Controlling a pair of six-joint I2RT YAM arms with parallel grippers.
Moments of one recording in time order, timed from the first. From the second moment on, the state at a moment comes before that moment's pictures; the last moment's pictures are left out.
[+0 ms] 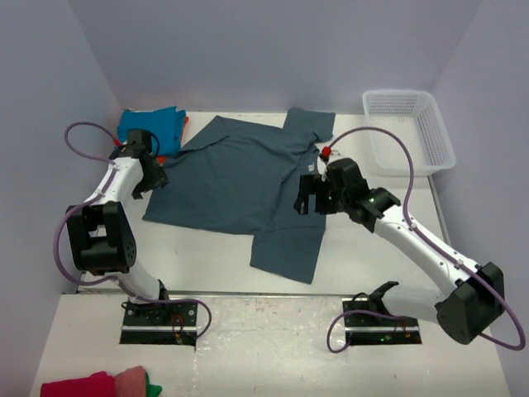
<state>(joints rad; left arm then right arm) 0.09 1.62 1.23 -0.71 -0.29 -0.47 0.56 1.21 1.05 -0.54 -0.01 0.45</state>
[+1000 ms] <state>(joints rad) 0.31 1.76 1.08 -0.71 -0.18 -0.42 0.62 1.02 0.89 -0.52 -0.02 0.45</state>
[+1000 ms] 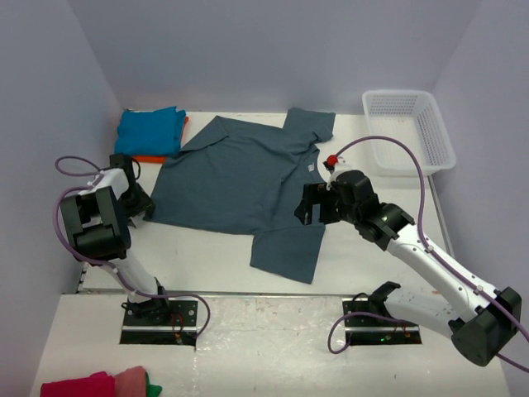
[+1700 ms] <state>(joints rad) 0.32 1.77 1.08 -0.62 -0.06 -0.44 0.63 1.03 0.87 -0.55 0.05 0.48</state>
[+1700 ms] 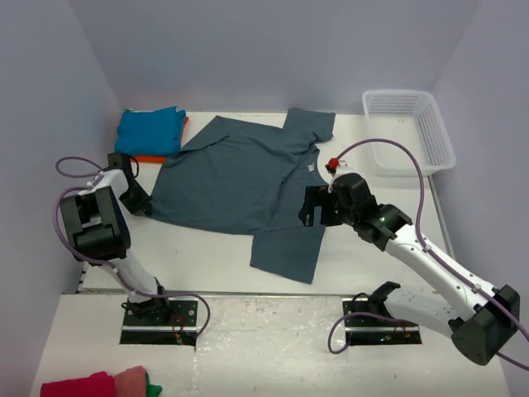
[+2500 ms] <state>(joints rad) 0.32 1.26 0.85 -0.59 0.01 -0.49 0.96 1.07 0.49 -0.53 0.13 1.21</state>
